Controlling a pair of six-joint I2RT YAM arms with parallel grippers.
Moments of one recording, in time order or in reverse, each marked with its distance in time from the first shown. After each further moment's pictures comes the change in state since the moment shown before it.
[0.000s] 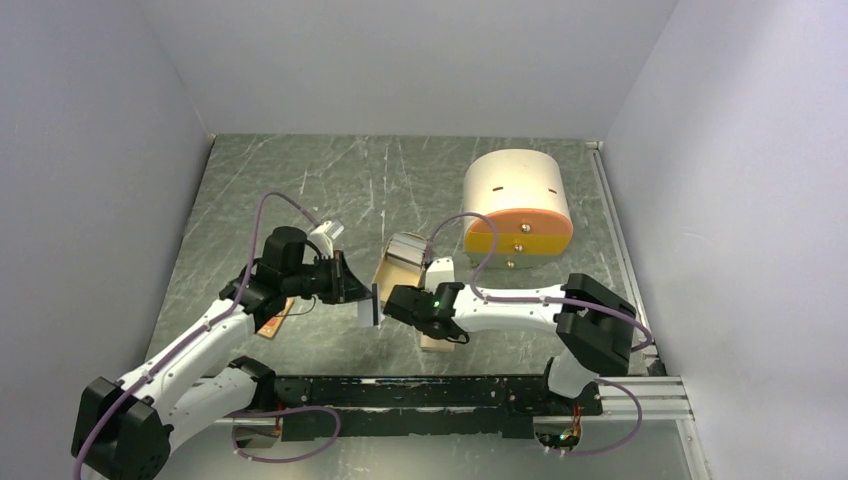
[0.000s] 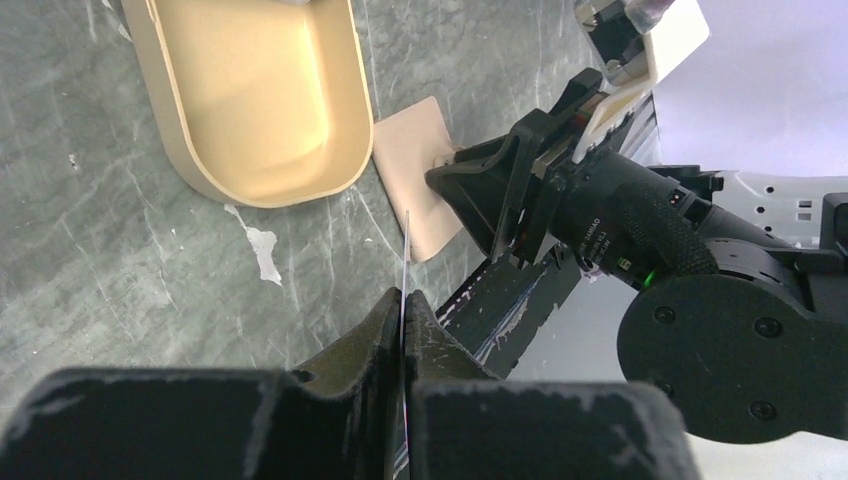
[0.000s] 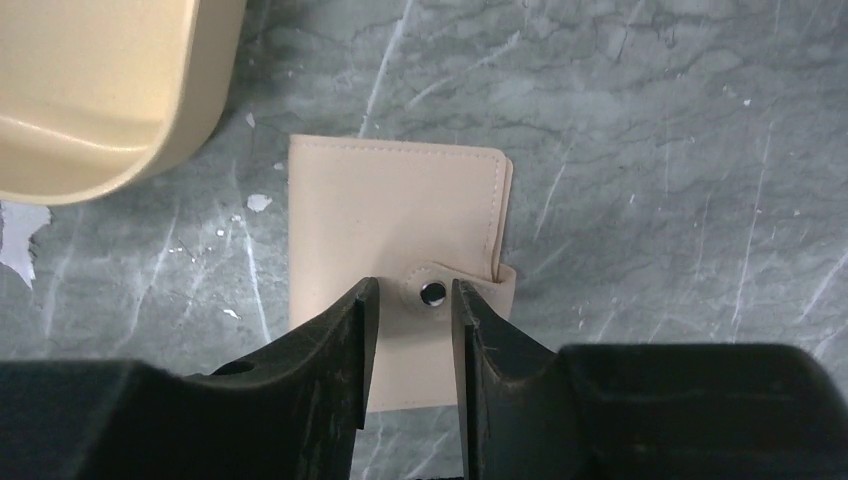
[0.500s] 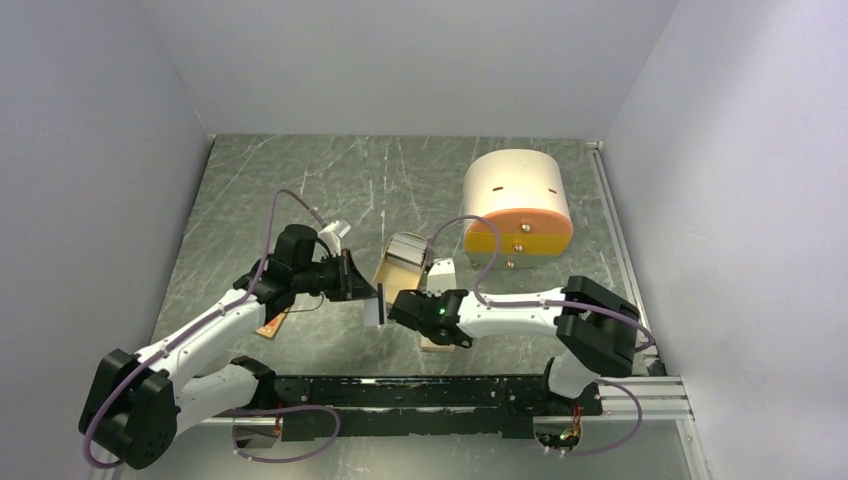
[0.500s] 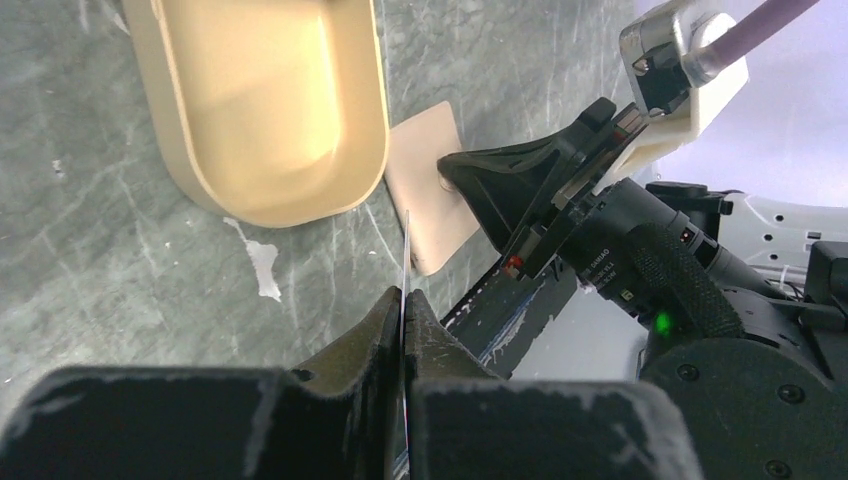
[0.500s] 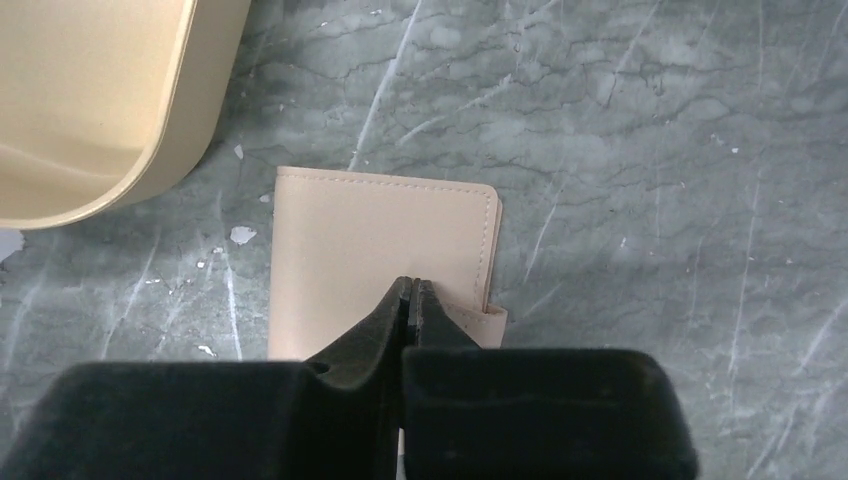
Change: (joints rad) left arm -0.009 0.104 -0.016 0.080 -0.013 -0.042; right arm 0.005 0.011 -0.058 0.108 0.085 -0.059
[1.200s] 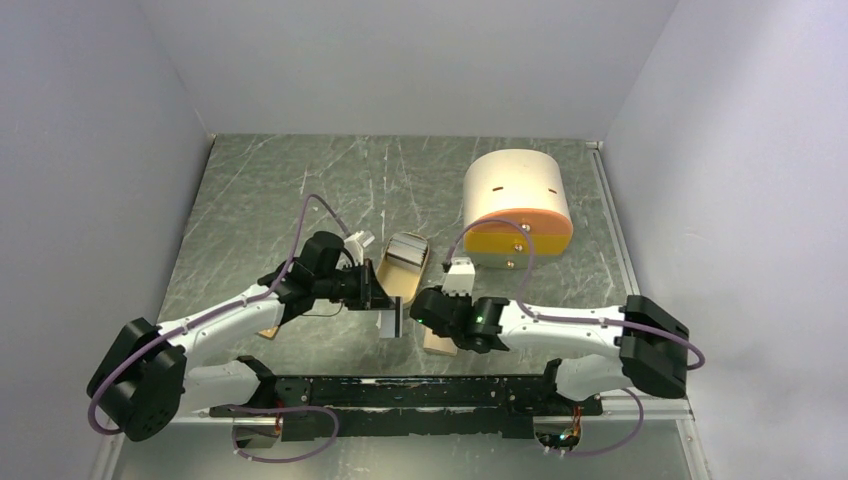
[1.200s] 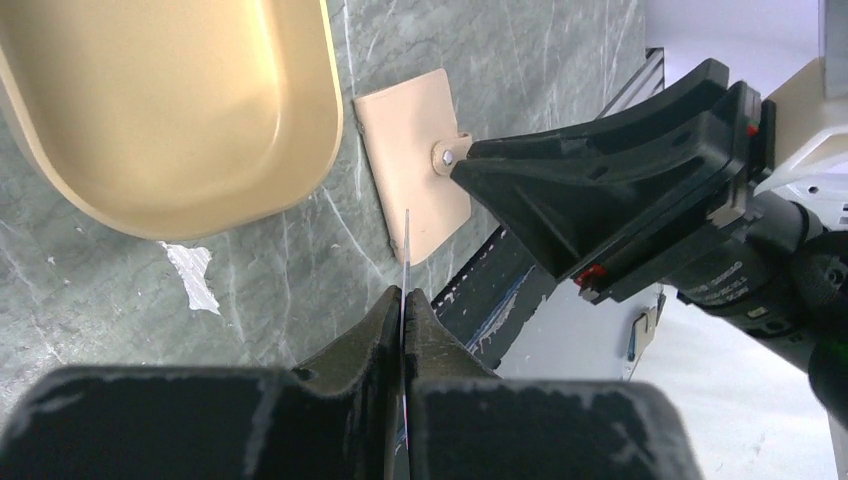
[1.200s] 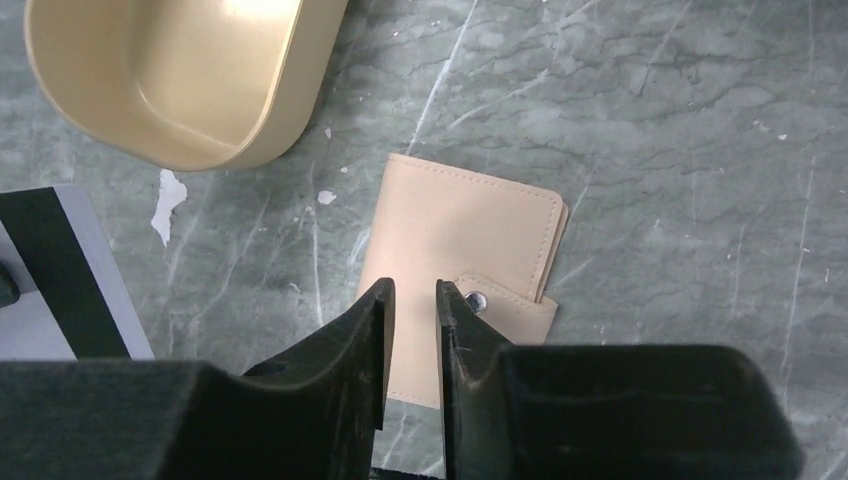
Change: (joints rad) left arm -0.171 0.134 0.000 0.120 -0.046 -0.089; right arm 0.003 -0.339 -0.203 0.183 -0.062 -0.009
